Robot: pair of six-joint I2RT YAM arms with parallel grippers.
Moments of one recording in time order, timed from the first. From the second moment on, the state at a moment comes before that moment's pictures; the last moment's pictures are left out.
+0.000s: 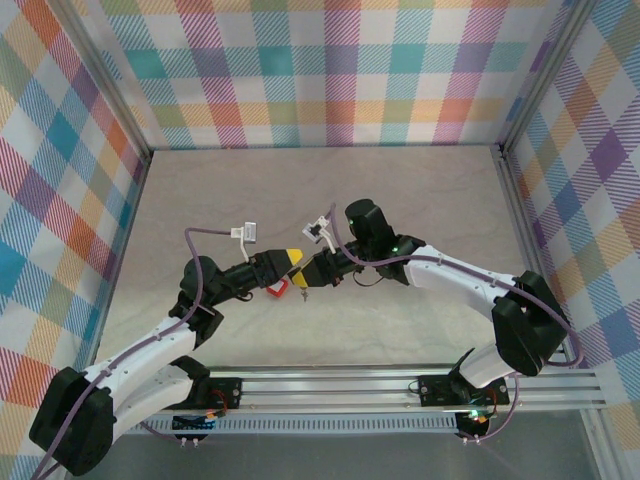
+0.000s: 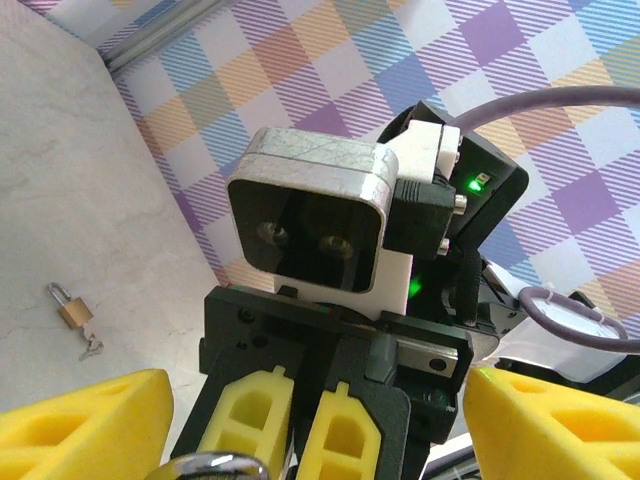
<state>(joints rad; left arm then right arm) -0.51 0.92 0.36 0.70 0.63 -1.12 0.76 1.50 1.01 -0.05 -1.00 0.41</state>
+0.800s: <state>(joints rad) -0.51 0.86 0.36 0.58 0.66 -1.01 0.74 1.50 1.01 -0.09 -0.98 0.41</state>
